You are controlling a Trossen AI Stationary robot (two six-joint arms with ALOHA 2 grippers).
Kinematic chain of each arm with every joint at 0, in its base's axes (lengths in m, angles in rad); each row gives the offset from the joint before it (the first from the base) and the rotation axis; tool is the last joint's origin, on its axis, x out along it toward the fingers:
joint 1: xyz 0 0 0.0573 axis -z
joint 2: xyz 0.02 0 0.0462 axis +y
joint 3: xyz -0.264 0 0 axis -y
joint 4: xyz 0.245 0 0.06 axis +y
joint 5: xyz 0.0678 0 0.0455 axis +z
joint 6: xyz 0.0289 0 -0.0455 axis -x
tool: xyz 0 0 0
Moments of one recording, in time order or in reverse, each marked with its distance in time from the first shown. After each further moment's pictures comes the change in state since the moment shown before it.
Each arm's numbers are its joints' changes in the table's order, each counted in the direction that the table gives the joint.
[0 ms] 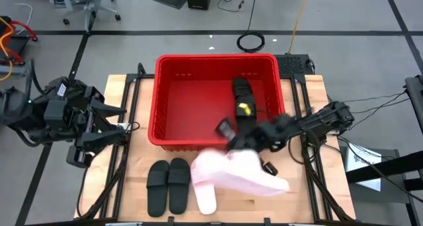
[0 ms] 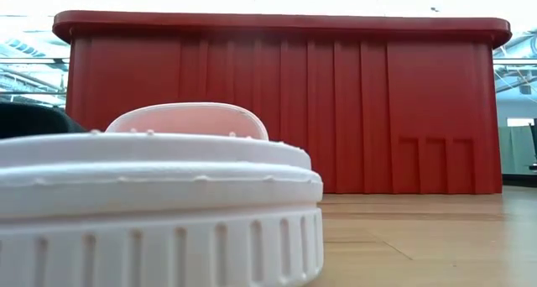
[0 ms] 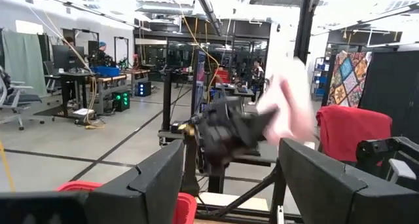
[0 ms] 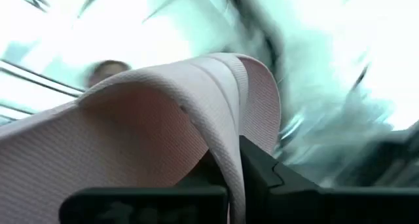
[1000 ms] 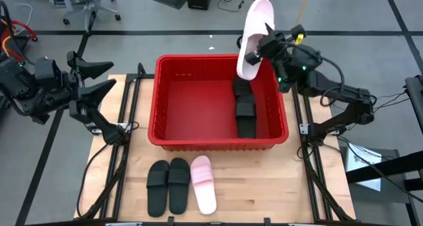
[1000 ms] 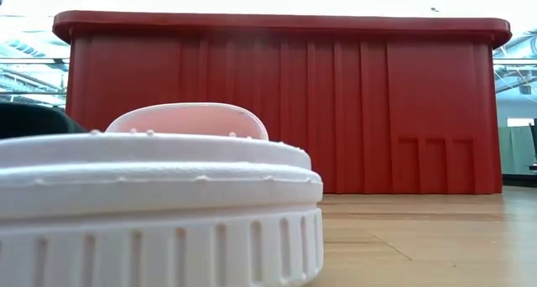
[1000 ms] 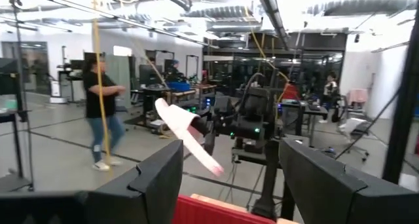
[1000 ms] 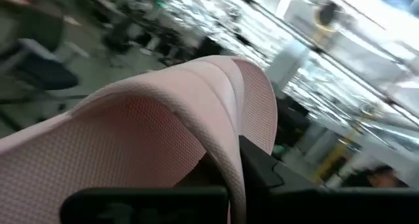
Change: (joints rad) left arm -0.137 -0.111 0.000 -0.162 0.136 -0.307; right arm 0.504 -0.308 0.140 1.037 -1.365 1.057
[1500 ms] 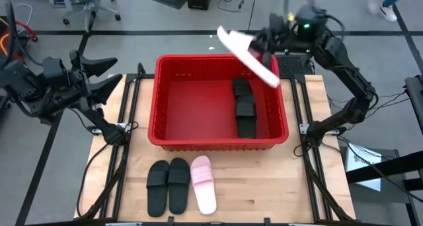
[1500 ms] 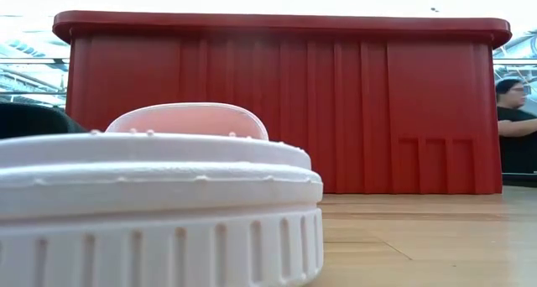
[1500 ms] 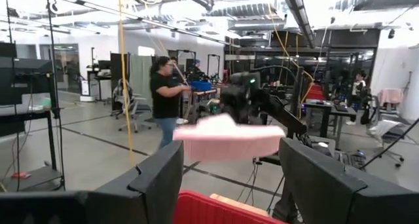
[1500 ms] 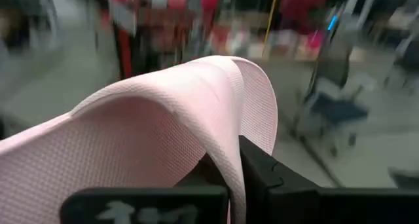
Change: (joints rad) left arm -0.097 0.021 0.000 0.000 0.002 0.015; right arm 0.392 0.083 0.351 0.706 1.466 -0.720
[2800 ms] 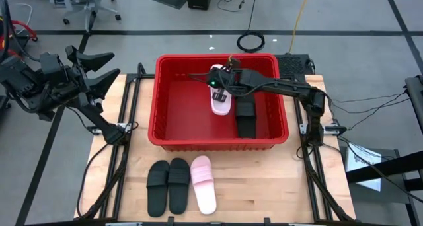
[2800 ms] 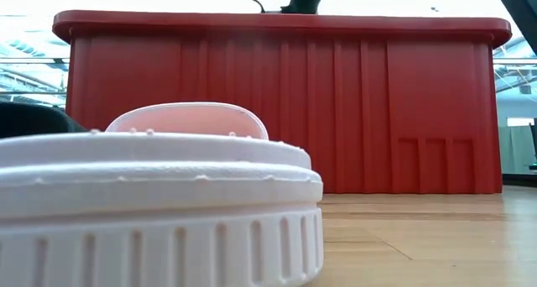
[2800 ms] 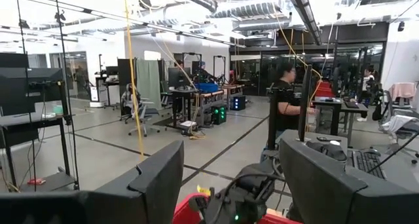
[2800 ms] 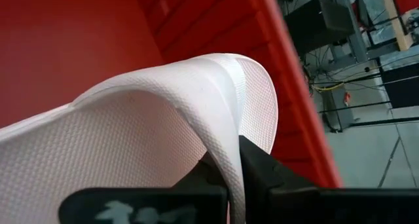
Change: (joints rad) left arm -0.013 -0.025 0.000 0.006 0.000 -0.063; right arm -0.323 0.479 -0.092 0.253 -1.027 0.022
